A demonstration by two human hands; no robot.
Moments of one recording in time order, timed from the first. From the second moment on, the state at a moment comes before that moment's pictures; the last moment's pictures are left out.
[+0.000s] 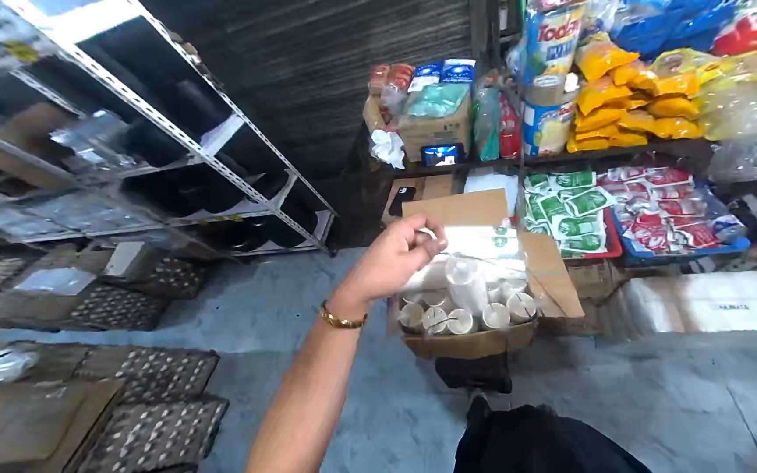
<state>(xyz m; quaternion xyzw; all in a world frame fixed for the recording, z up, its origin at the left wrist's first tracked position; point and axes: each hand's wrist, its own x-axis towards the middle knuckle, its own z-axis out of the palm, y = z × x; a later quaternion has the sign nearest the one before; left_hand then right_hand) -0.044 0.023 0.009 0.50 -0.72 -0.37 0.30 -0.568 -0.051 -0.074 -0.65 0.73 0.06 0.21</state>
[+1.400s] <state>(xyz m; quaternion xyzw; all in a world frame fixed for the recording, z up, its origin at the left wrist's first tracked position) 0.000 0.003 -0.135 0.52 -0.79 -0.21 0.26 -0.266 -0.006 -0.138 -0.78 0.36 -0.12 0.49</state>
